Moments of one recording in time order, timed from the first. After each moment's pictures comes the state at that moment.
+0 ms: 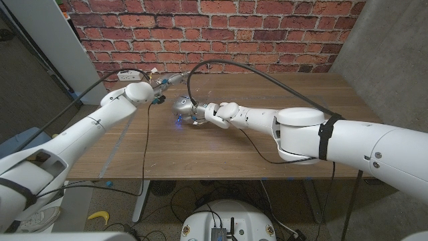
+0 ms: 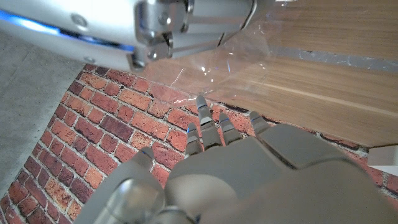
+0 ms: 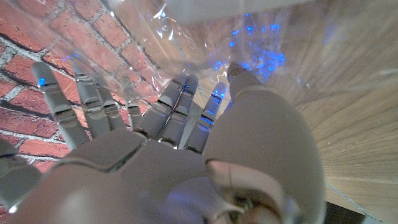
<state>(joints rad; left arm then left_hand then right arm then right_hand) 0.49 0.78 0.60 -1.47 -0.04 0.19 -0.18 -0.01 0.07 0.31 0.19 0.26 0.03 -0.12 0.16 0.18 0.38 -0.02 0.22 0.18 0.02 0.01 0.18 0.18 -0.17 0.18 0.25 0.23 0.01 0.14 -1.66 -0.43 -0.77 0.15 -0.50 1.15 0.11 0.25 -0.15 0.23 1.13 -0.19 0.19 0.19 0.73 -0.20 0.20 0.20 0.56 -0.05 0.36 0.32 0.62 -0.06 0.28 0.19</state>
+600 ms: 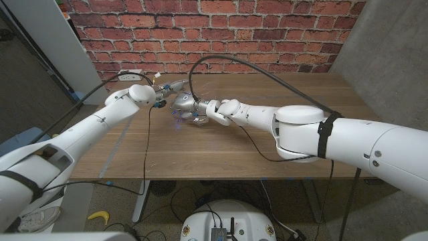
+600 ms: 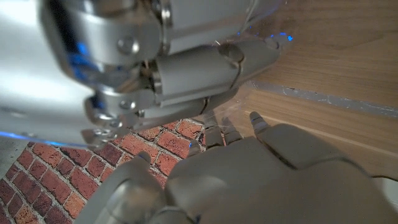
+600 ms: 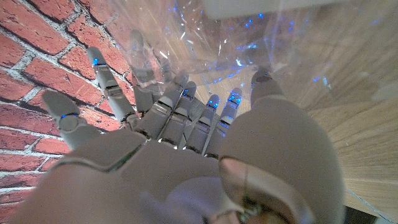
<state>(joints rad) 0.44 0.75 0.66 -1.39 -0.05 0.21 -0.24 -0.01 0.05 0.20 0.18 0.30 -0.16 -0.17 0.16 0.17 0.24 0.07 0.19 0.18 -0.03 0.03 0.18 0.18 -0.17 0.18 0.25 0.23 0.03 0.15 -1.65 -0.38 -0.76 0.18 -0.53 0.83 0.00 0.10 -0.02 0.30 0.71 -0.19 0.17 0.18 0.52 -0.14 0.19 0.21 0.48 -0.05 0.24 0.29 0.58 -0.01 0.25 0.19</state>
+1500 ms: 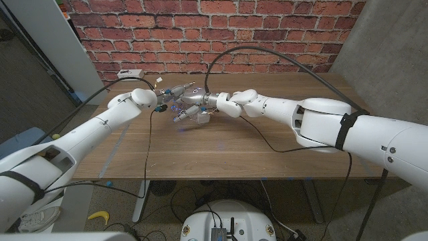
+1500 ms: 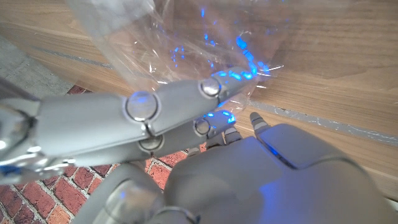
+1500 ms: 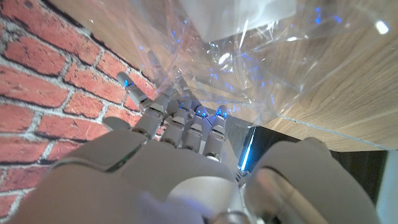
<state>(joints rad) 0.45 0.75 0.69 -1.38 -0.06 0.24 -0.23 0.00 0.03 0.14 0.17 0.32 -0.17 -0.17 0.17 0.17 0.20 0.07 0.19 0.18 -0.04 0.04 0.18 0.18 -0.18 0.18 0.25 0.22 0.02 -0.06 -1.44 -0.63 -0.62 0.38 -0.26 0.35 -0.08 -0.14 0.16 0.35 0.39 -0.10 0.17 0.19 0.28 -0.02 0.18 0.21 0.27 -0.04 0.21 0.34 0.37 0.13 0.19 0.19</state>
